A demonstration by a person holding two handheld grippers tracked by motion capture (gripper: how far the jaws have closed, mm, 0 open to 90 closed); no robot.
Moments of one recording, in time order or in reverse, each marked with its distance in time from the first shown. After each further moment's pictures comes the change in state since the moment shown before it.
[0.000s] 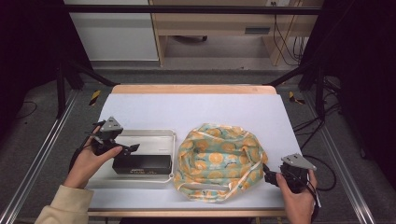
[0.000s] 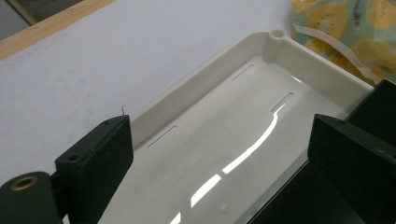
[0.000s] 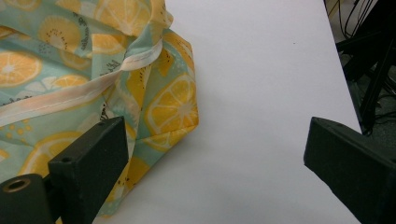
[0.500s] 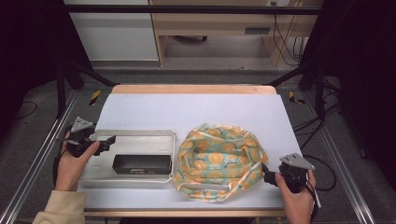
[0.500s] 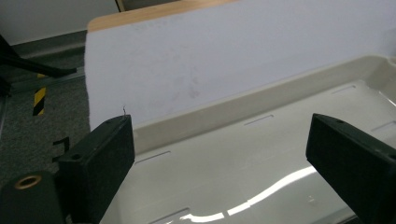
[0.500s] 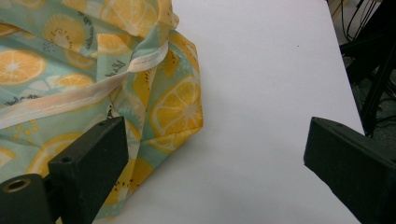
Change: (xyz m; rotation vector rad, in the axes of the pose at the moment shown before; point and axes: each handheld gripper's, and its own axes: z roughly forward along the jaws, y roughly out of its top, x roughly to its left) left arm 0.046 -0.043 -0.027 -0.111 0.233 -0.259; right arm 0.002 0.001 0.001 -0.002 0.006 -0.020
